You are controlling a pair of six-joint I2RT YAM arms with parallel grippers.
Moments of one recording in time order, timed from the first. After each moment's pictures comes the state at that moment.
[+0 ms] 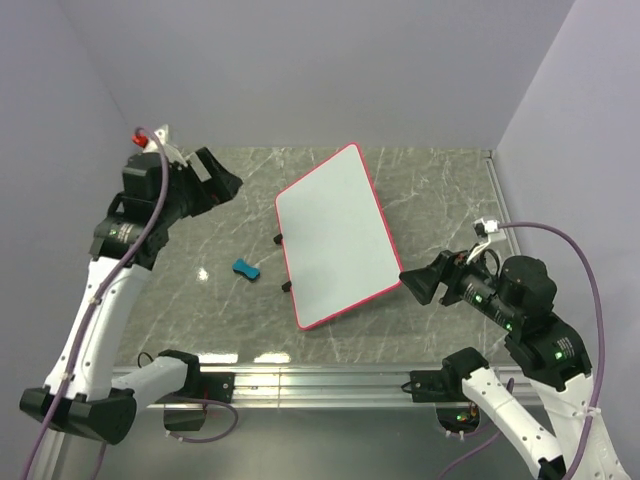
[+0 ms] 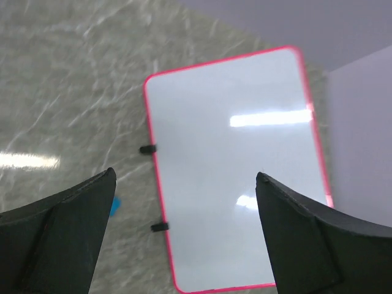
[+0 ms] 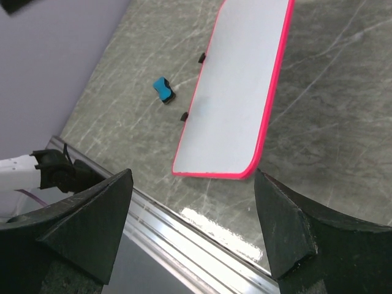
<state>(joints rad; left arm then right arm) -0.21 1.09 1.31 -0.67 0.05 -0.59 0.40 0.50 1.00 -0.81 -0.26 0.44</state>
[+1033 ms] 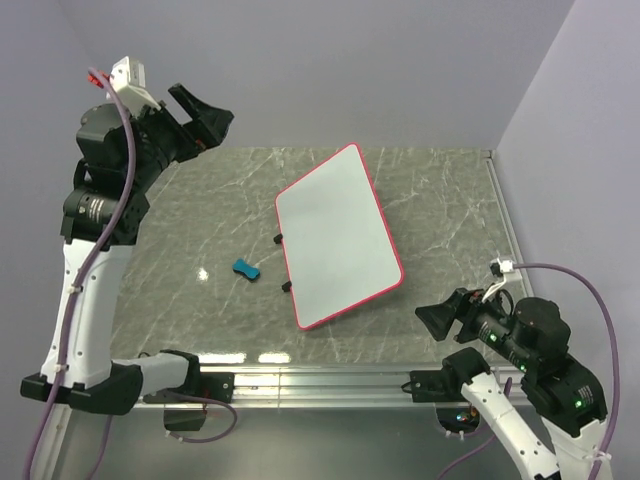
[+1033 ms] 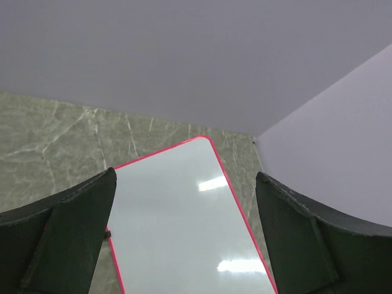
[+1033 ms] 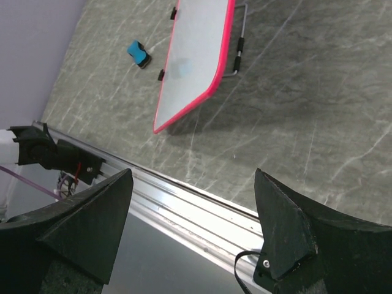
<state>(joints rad) -0.21 1.21 1.77 -0.62 0.10 -0.58 0.40 0.27 0.94 -1.08 -0.20 0.48</state>
